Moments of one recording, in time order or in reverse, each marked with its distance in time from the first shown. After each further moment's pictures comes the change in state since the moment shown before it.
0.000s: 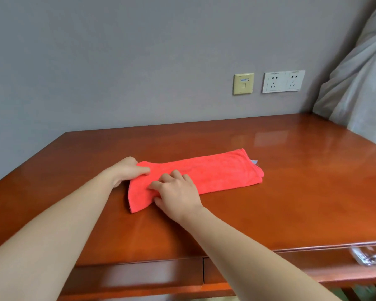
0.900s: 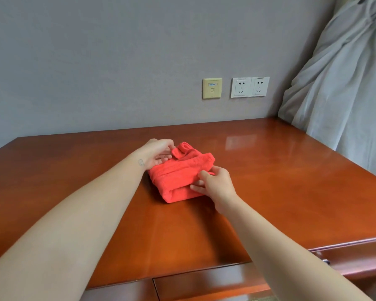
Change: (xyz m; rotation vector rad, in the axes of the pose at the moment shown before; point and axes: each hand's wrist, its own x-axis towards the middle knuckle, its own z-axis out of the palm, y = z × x) left_hand 0.027 0.163 0.083 -0.688 -0.126 0.015; right_hand -0.047 0.142 -0.056 1.351 0.281 0.932
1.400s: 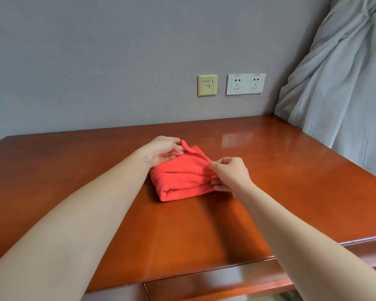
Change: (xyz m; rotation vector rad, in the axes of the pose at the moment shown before) left_hand 0.012 0.004 0.027 0.078 -0.156 0.061; right_hand 0.022 -0.022 -0.046 -0.379 0.158 0.001
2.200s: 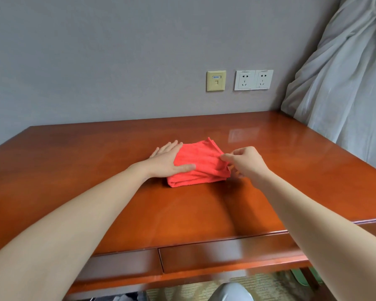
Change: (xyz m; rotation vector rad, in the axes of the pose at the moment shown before) left_hand -0.056 -0.053 -0.017 1.063 -0.055 0.307; right_hand -0.012 0.002 -0.029 -0.230 -0.033 -0.160
